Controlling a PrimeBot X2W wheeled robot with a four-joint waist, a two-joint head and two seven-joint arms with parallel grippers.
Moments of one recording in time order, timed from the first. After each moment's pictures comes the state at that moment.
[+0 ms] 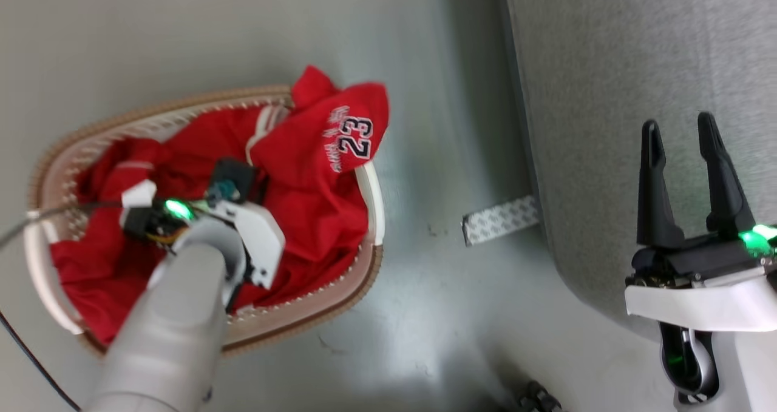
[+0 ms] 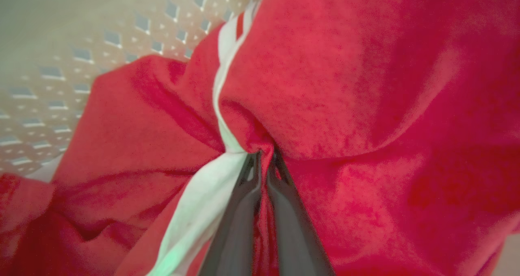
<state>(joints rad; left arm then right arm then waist) -0.93 0.13 -0.30 1.15 0.09 -0.11 -0.17 -0.36 -0.05 0.08 -0.03 0.34 0.13 -0.26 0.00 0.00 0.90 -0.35</state>
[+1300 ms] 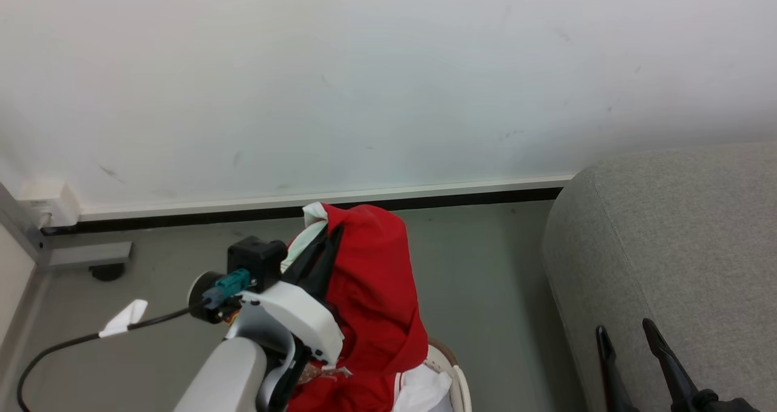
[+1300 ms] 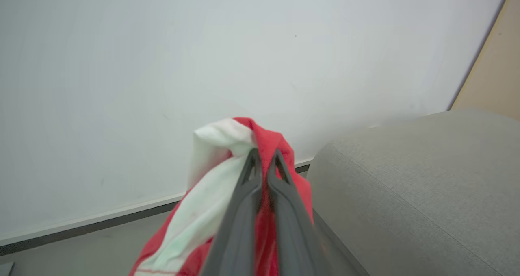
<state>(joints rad) -0.43 0.11 -0.36 0.39 -0.29 -0.11 -0.09 0.06 -0.05 0.09 0.09 0.23 0.13 -0.26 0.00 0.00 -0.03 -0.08</state>
